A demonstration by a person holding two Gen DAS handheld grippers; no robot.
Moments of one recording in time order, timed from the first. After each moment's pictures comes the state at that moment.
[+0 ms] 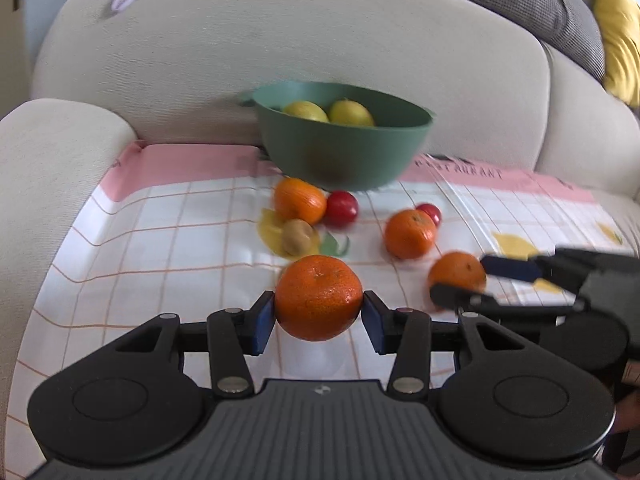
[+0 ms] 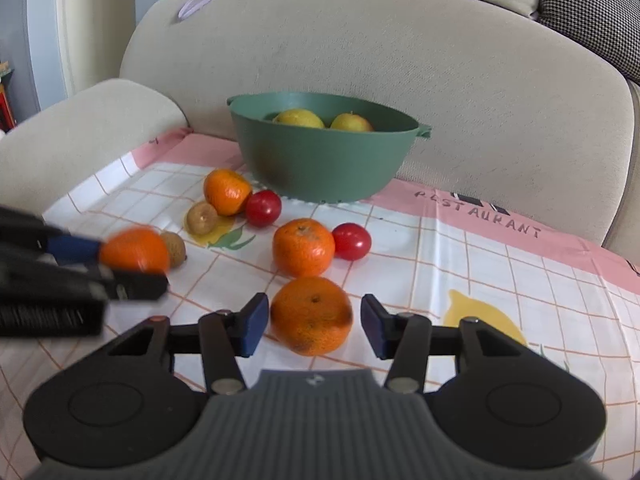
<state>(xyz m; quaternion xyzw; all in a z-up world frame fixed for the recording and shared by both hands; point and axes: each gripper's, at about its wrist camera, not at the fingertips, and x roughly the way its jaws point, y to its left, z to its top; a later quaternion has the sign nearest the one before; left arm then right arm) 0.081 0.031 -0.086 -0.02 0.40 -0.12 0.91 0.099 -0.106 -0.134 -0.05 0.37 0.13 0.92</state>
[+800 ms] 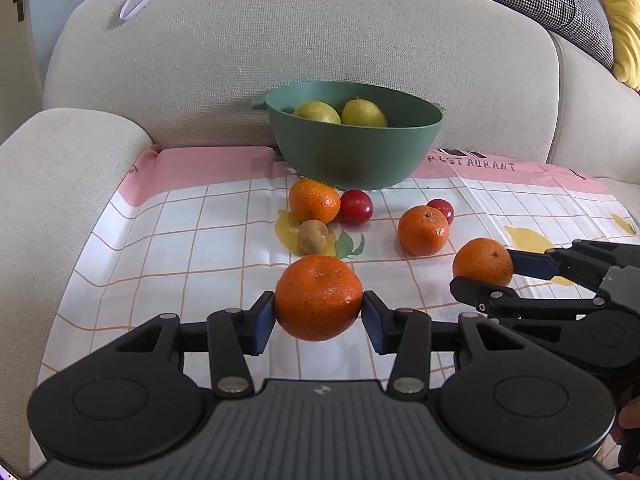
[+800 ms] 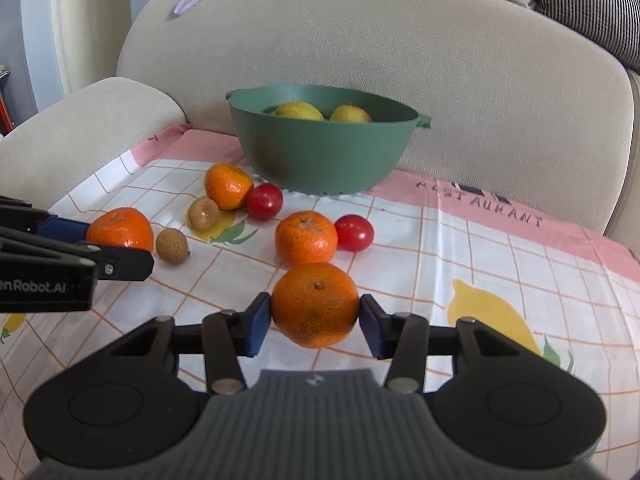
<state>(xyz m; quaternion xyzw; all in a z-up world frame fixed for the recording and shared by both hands) 0.075 0.029 -0.080 0.01 0.41 -0.10 0.91 0.093 -0.106 -0.126 -0.05 0.37 0.13 0.92</state>
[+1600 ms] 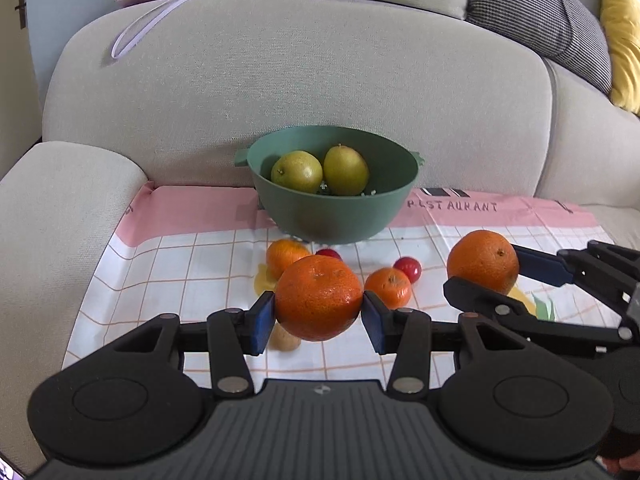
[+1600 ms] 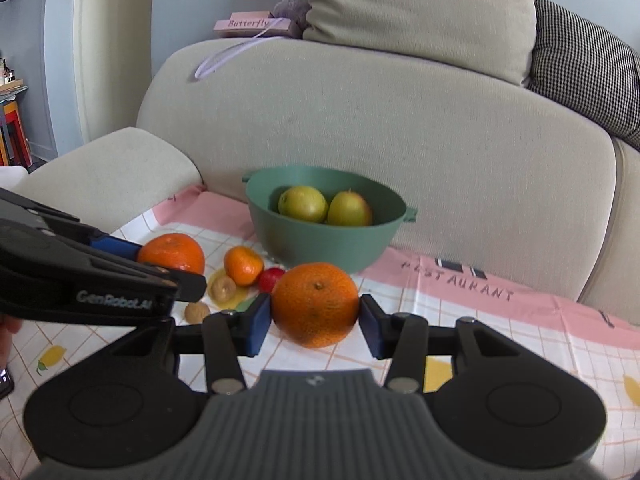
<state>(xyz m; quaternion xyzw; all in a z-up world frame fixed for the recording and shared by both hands) 0.096 0.006 -0.028 0.00 0.40 -0.10 0.91 0.084 -0.115 -0.055 -0.06 0.31 0.15 0.94</state>
